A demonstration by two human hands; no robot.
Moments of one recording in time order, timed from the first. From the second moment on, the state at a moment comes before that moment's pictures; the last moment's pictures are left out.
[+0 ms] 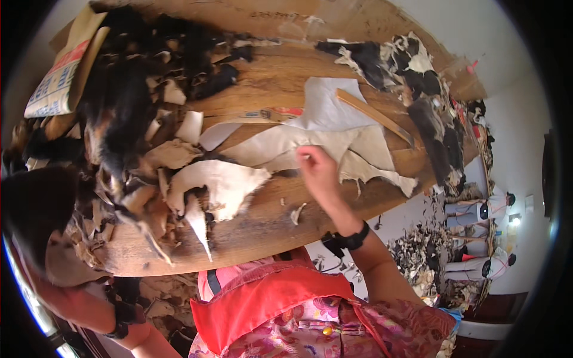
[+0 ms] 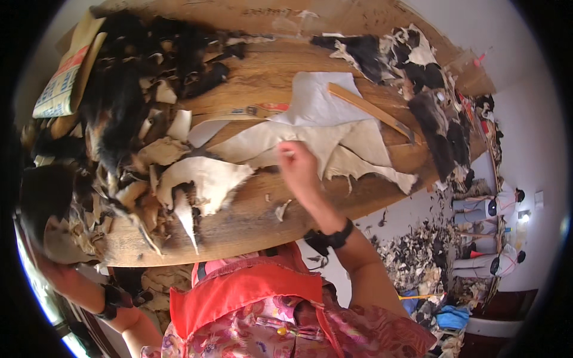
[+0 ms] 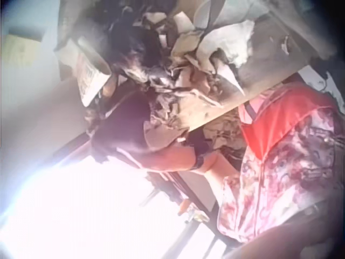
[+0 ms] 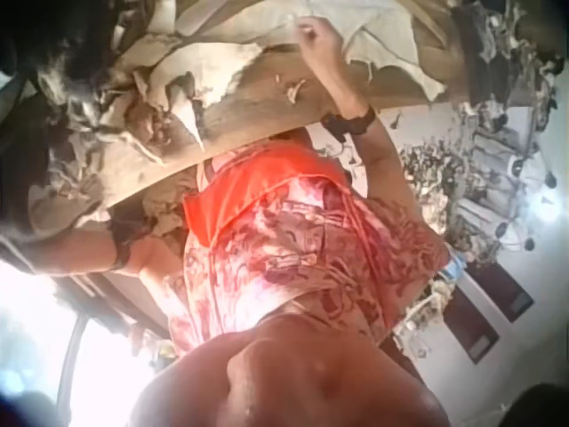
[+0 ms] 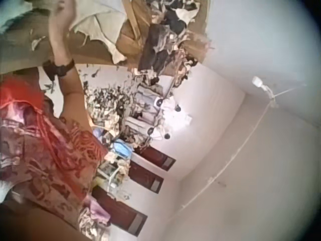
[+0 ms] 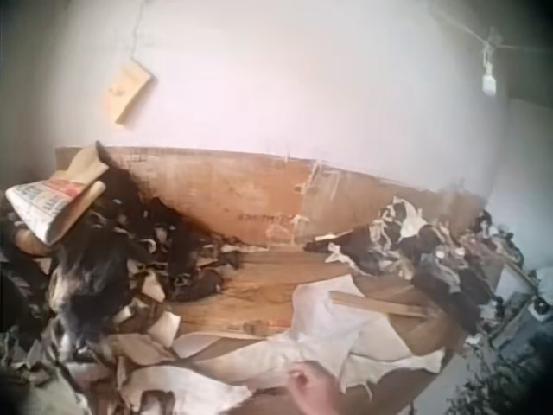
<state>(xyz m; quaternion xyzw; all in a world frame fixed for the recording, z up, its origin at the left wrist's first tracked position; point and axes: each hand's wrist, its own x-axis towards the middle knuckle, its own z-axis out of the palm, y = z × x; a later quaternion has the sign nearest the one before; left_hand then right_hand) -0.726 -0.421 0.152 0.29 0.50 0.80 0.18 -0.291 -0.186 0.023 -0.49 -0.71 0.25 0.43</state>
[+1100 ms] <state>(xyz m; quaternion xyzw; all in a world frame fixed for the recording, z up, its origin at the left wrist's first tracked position) -0.447 -0.323 0.028 0.73 0.53 0.35 0.25 -0.122 -0.250 -0.005 -0.48 -0.80 0.12 0.33</state>
